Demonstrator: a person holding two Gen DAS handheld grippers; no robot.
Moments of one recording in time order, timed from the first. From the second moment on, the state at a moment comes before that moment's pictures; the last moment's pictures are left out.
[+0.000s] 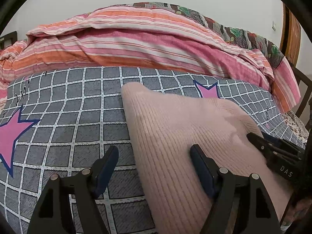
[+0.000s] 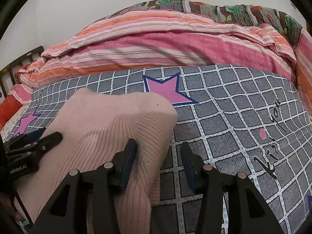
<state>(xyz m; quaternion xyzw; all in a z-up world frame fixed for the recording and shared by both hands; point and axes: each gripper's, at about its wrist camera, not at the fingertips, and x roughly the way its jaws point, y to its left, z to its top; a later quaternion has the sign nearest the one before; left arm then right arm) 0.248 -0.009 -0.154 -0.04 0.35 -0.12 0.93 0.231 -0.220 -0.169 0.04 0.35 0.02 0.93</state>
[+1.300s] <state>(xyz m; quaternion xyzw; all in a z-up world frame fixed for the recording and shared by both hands) 0.352 0.016 -0.166 -0.11 0.38 -0.11 0.91 0.282 -0.252 -0.177 0.13 0.39 0.08 0.91</state>
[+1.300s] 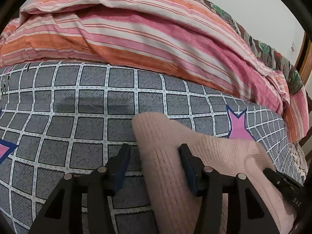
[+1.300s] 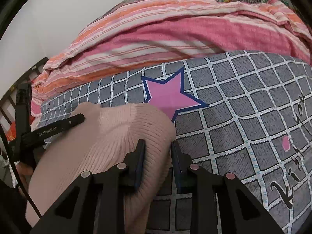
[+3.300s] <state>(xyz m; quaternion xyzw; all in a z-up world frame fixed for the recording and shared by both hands) 0.197 -0.007 -0.135 -0.03 0.35 -0.13 0.93 0.174 -0.236 -0.163 0.16 0.38 0.20 0.89</state>
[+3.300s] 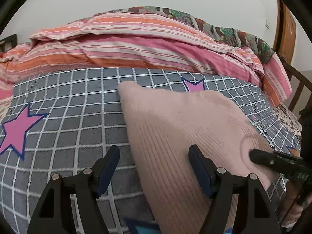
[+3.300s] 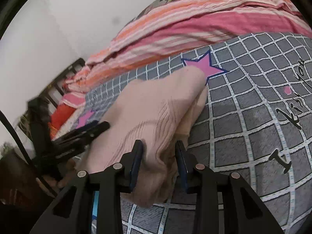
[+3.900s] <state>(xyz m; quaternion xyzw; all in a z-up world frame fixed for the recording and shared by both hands) 0.165 -0.012 -0.138 0.00 0.33 -0.09 0.94 0.168 -0.233 -0.162 0.15 0.37 0.18 0.90</state>
